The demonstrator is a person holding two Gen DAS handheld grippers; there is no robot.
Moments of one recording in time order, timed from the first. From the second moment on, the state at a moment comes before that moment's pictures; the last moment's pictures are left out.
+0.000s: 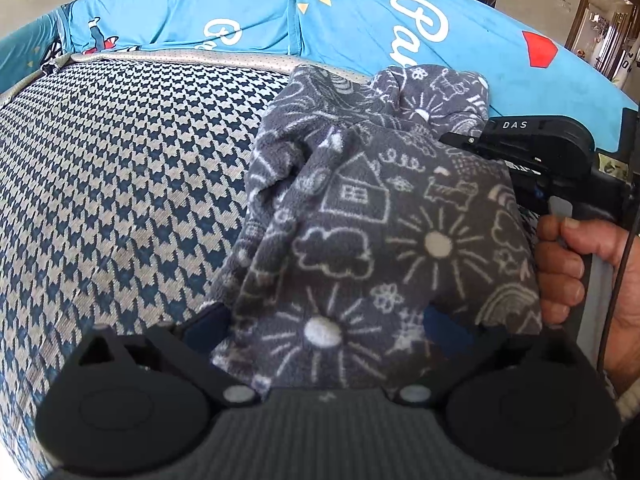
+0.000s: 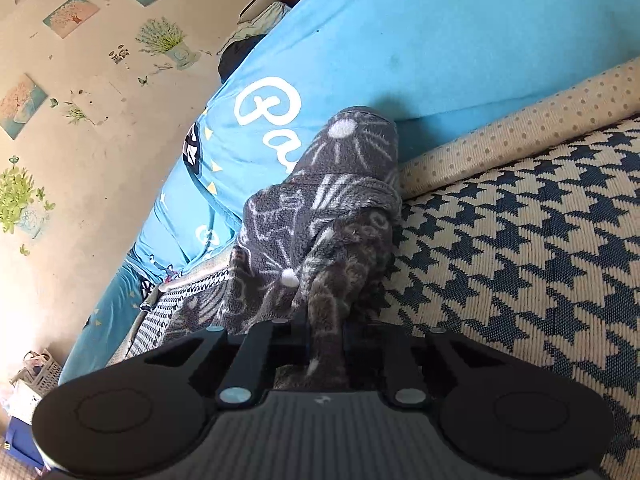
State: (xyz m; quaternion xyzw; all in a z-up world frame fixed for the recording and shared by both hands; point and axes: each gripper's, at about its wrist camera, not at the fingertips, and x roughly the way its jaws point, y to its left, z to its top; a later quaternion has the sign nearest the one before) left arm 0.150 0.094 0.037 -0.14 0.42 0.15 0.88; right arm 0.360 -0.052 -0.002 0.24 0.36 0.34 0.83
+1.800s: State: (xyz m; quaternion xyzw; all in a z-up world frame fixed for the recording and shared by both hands) left arm 0.115 0.078 0.064 -0.12 0.39 0.04 0.91; right arm 0.149 -0.241 0.102 0.11 0.26 -0.14 0.95
